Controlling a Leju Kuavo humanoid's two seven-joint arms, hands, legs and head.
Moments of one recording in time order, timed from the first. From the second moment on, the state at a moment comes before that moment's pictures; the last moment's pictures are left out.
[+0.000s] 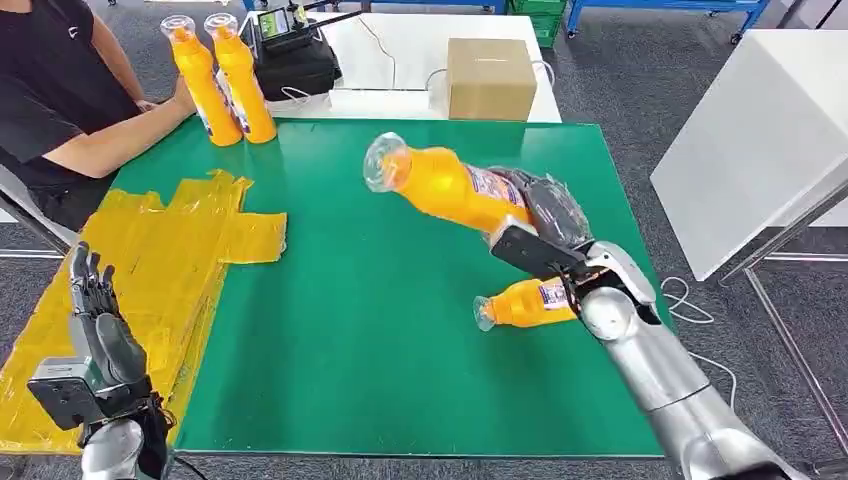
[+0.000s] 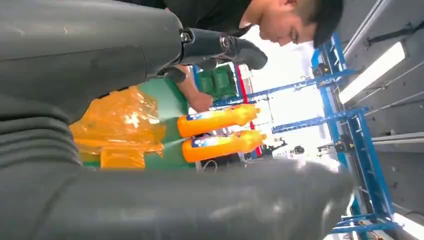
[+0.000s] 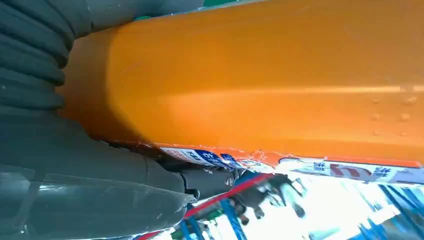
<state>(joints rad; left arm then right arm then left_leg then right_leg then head) 0.00 -0.13 0.19 -1.42 -0.27 0.15 -0.66 -0.54 -0.21 0.54 -1.12 0.38 0.11 -0.23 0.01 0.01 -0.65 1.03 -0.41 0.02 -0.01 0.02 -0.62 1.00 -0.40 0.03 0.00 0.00</state>
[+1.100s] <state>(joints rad) -0.13 -0.20 -0.08 -1.45 -0.09 0.05 -0.58 -0.73 0.35 0.91 -0.63 0.16 0.01 -0.08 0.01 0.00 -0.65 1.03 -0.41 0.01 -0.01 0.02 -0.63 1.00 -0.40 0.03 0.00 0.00</state>
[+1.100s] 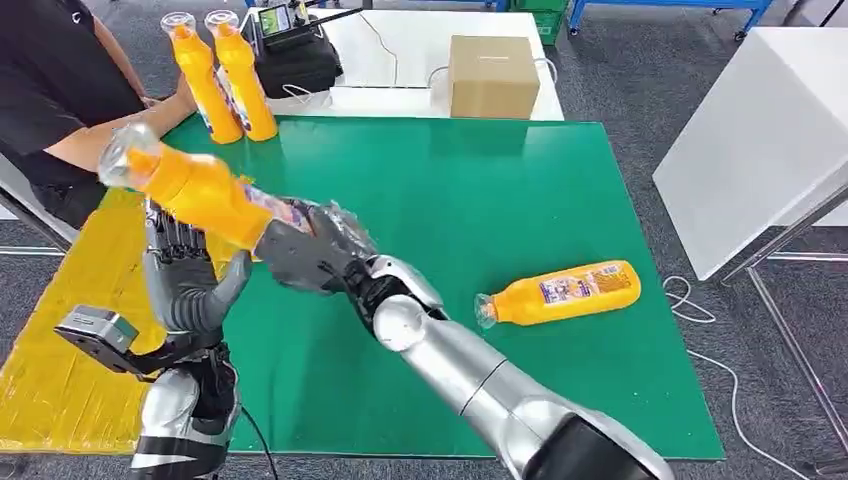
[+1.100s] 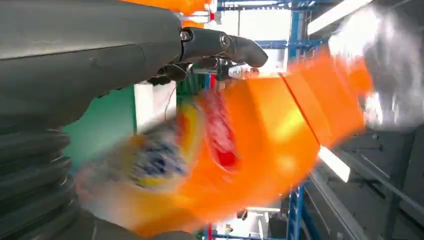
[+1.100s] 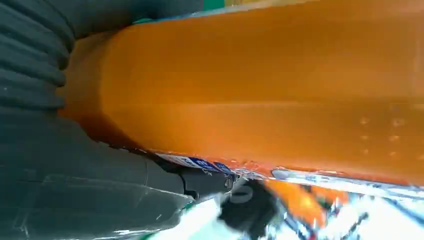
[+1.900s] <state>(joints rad) -0.05 -0.19 -0.04 -1.43 -0.07 0.01 -0.69 -0.72 0.36 1.24 -0.61 0.16 -0.01 -0.08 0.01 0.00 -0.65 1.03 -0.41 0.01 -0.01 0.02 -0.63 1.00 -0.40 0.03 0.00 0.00</state>
